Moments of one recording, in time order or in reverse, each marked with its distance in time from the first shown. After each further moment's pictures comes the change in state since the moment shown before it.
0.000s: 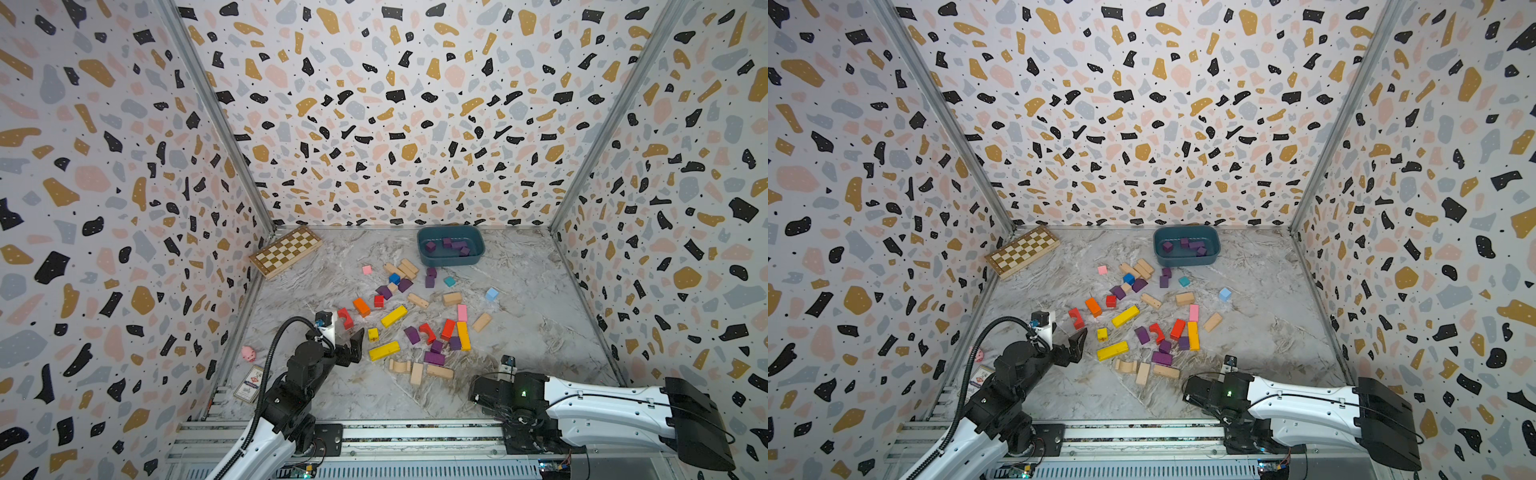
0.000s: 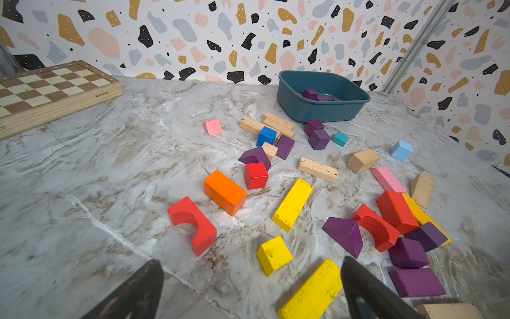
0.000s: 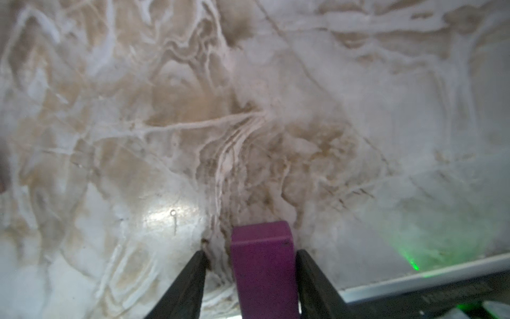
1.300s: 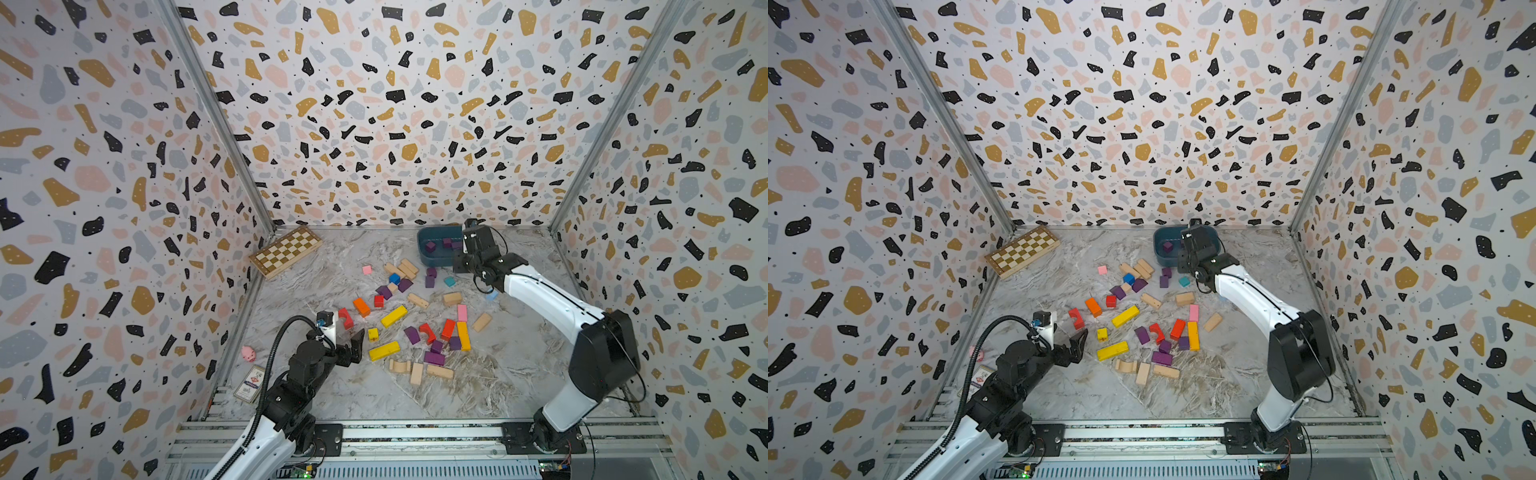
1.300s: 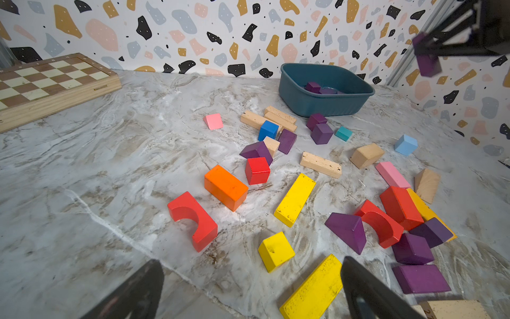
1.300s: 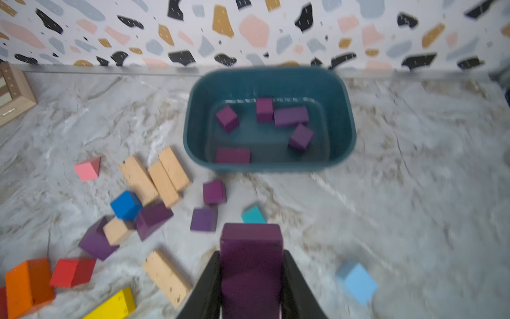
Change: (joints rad) left arm 0.000 0.025 0.000 0.001 0.000 0.000; right arm -0.811 0.783 1.078 0.524 -0.038 -1.288
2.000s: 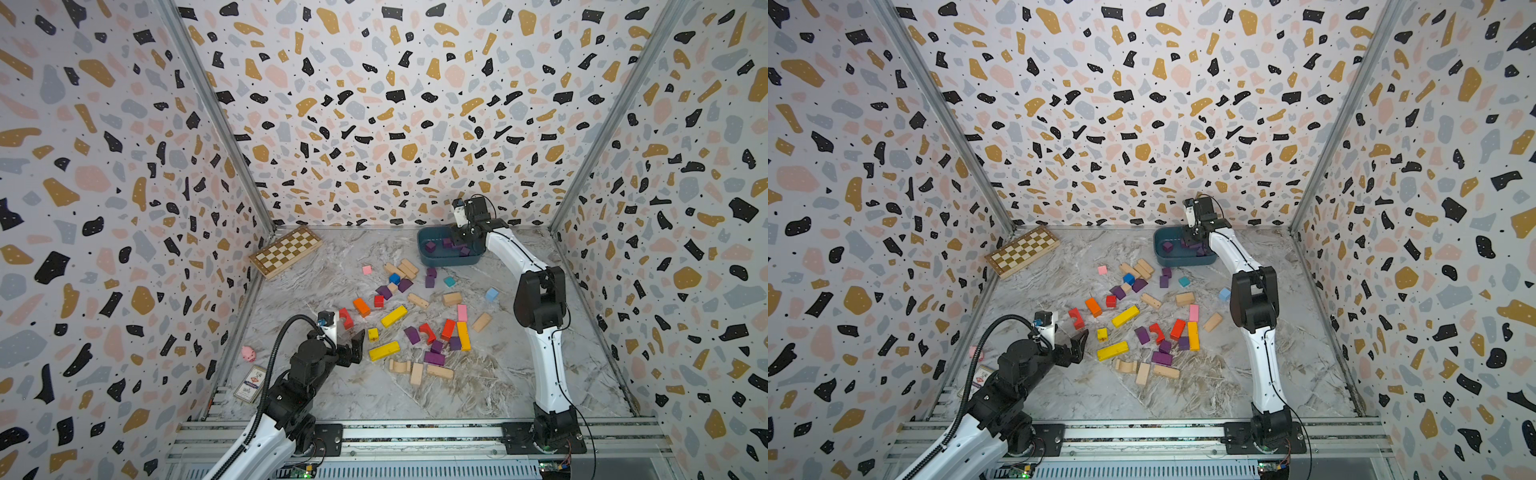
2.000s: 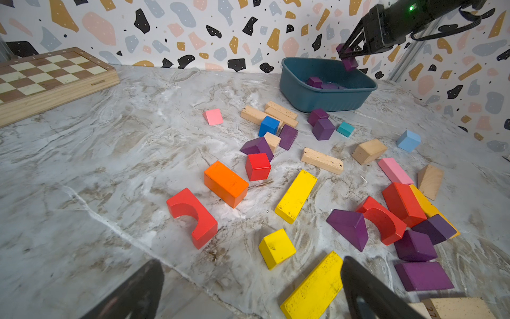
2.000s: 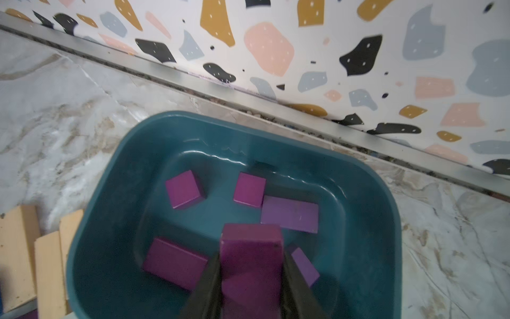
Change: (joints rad) left arm 0.000 0.021 0.000 0.003 0.002 0.000; right arm -0.174 0.609 0.659 -0.174 -0.270 -0.281
